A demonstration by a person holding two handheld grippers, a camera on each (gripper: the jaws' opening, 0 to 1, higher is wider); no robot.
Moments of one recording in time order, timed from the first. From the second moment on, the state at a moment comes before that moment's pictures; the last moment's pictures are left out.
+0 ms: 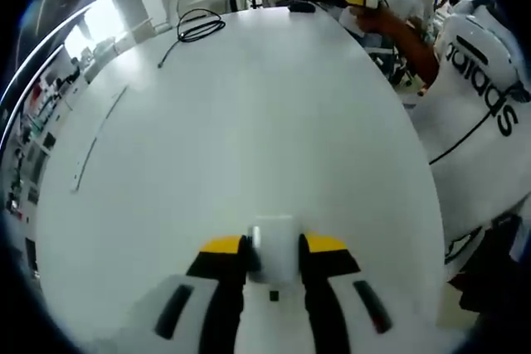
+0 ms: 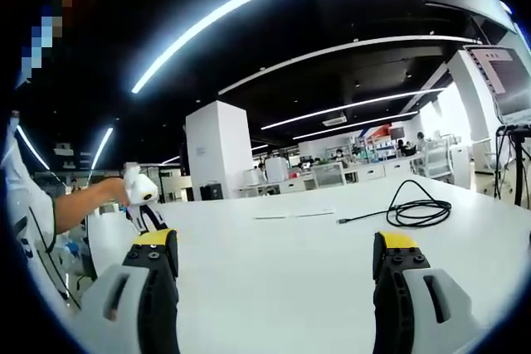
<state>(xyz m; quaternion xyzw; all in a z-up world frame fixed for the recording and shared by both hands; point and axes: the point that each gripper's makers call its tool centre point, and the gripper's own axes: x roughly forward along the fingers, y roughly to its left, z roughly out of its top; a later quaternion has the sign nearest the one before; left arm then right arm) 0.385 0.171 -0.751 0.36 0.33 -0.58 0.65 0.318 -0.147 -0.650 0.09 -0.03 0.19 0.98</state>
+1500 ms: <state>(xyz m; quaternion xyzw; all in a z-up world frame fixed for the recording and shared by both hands) 0.340 0.166 -0.747 0.35 0.31 -0.60 0.66 0.316 -0.140 -0.655 0.09 -0.03 0.20 0.98</state>
